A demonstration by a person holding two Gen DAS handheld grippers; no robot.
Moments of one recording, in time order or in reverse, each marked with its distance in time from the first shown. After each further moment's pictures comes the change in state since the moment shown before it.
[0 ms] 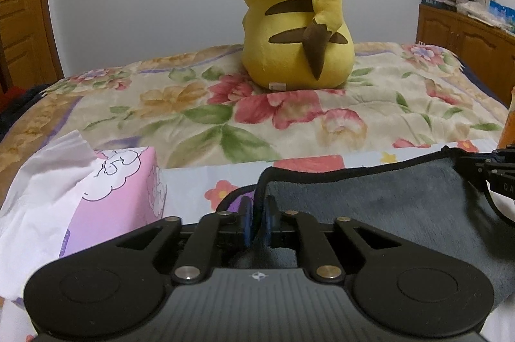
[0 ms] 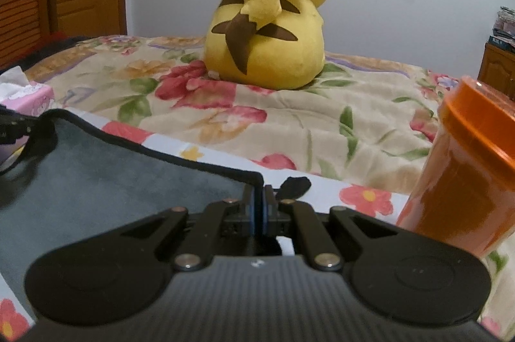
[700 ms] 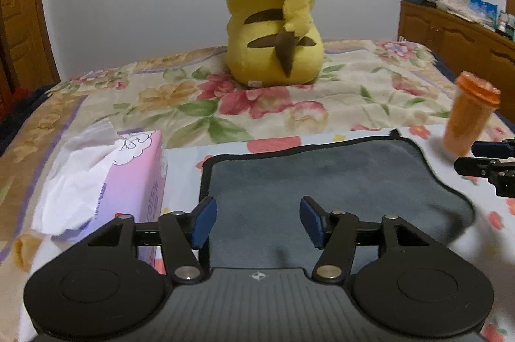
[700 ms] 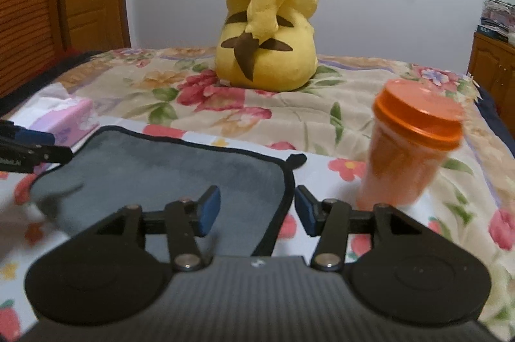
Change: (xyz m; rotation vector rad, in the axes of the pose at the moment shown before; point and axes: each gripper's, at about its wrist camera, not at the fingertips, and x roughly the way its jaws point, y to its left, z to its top) left arm -0.087 -0.020 -0.015 0.021 0.017 -0.045; right arm -0.094 0.008 -0.010 0.066 -0.003 0.016
